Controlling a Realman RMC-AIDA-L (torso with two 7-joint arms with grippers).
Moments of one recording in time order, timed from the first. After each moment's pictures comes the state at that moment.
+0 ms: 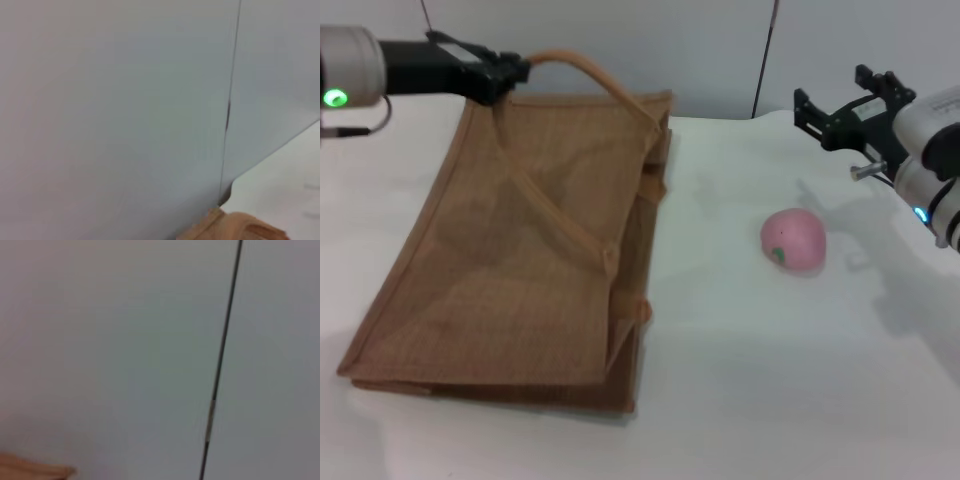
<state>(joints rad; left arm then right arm) -0.68 -2.04 0.66 1.02 -0.94 -1.26 1.35 0.65 2.02 -2.08 -0.47 0.55 -0.52 0.03</state>
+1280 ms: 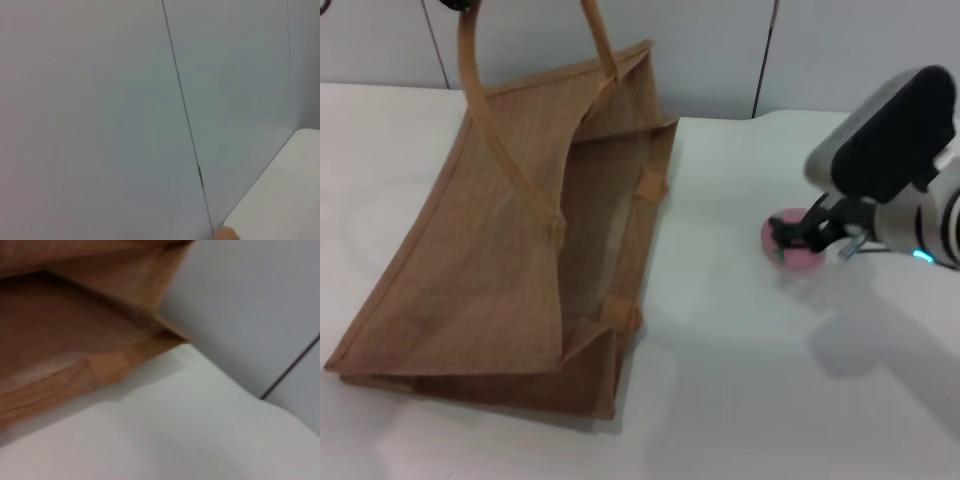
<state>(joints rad) -0.63 -2.04 0.77 1.61 -0.94 -1.52 1.10 0.46 1.94 -1.99 -1.37 0.35 0.72 -0.19</state>
